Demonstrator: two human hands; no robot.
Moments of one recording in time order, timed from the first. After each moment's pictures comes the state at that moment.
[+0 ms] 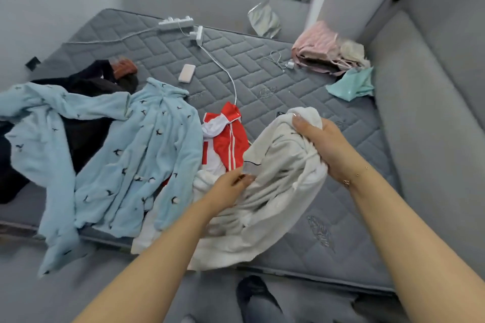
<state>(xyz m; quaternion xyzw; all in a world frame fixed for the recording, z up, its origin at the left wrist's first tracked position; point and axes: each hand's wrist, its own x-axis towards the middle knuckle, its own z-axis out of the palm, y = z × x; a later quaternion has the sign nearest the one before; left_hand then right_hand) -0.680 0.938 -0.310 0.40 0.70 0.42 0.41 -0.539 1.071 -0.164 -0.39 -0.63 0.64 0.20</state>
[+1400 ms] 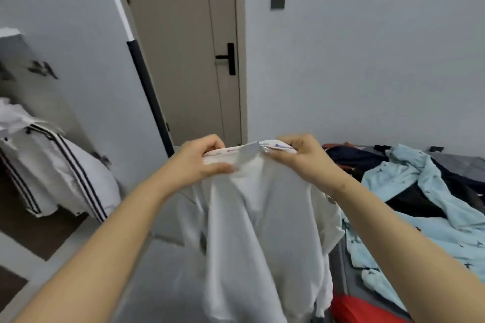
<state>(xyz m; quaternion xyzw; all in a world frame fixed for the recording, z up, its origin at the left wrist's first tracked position) -0.422 0.439 -0.039 -0.14 0.90 0.38 -0.16 -0.572 0.642 -0.025 0.44 -0.68 0.54 -0.23</state>
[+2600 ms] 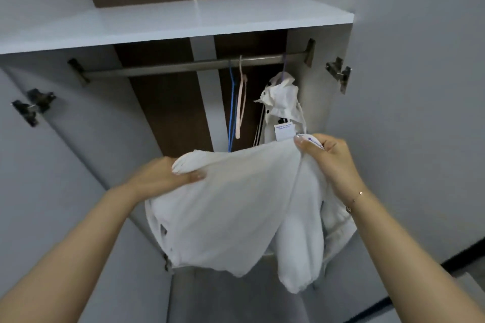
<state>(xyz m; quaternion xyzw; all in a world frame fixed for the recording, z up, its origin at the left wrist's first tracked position) -0.135 0.128 -0.055 -0.81 0.53 0.21 -0.14 -0.448 0.011 -0.060 0.62 -0.37 0.45 -0.52</state>
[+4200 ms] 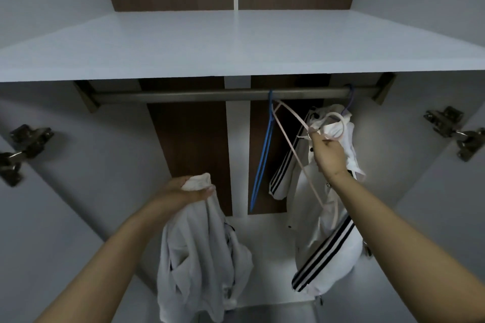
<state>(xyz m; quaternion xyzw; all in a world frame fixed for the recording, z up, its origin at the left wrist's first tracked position) 0.005 0.027 -0.082 -0.72 0.37 0.43 -0.41 -0.243 -0.200 -0.099 0.59 -0.59 0.40 -0.38</state>
